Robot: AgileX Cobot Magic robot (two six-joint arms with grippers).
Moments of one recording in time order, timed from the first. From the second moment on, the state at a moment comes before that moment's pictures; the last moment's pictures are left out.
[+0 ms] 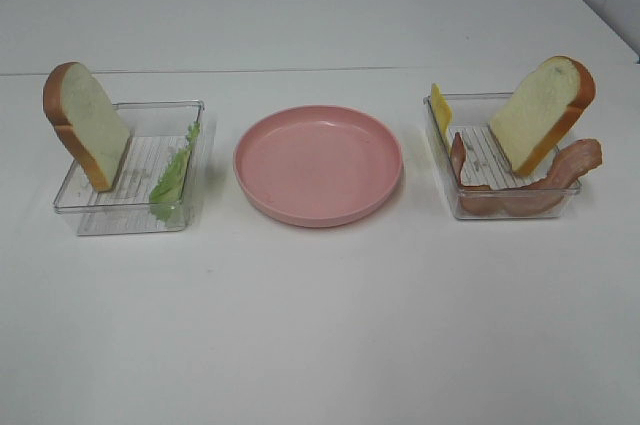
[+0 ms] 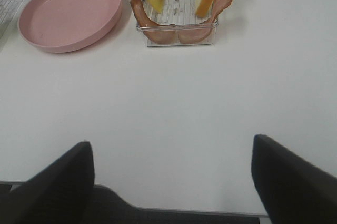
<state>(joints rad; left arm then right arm) 0.07 0.04 -0.52 -0.08 1.08 0.02 0.05 0.00 -0.46 0.08 1.11 0.01</state>
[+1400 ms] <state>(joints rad) 0.07 1.41 -1.24 -0.07 0.99 0.00 0.05 0.00 -0.46 0.08 1.11 0.01</state>
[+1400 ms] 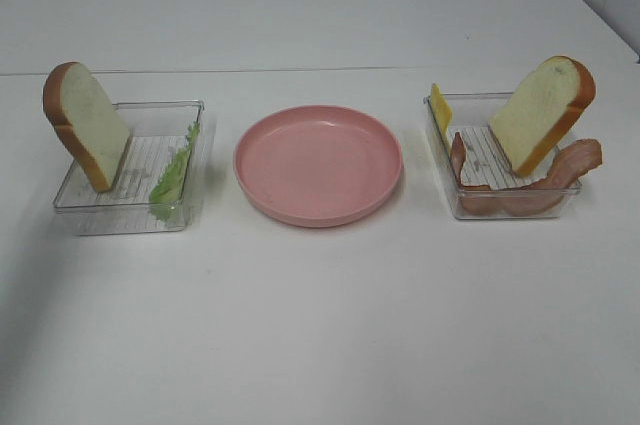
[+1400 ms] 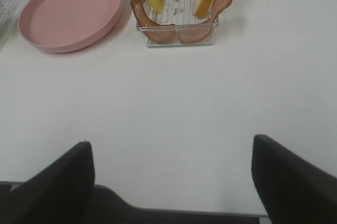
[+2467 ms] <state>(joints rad) 0.00 2.18 -1.80 -0.29 0.92 0.03 0.05 0.00 -0.46 0.08 1.11 0.01</state>
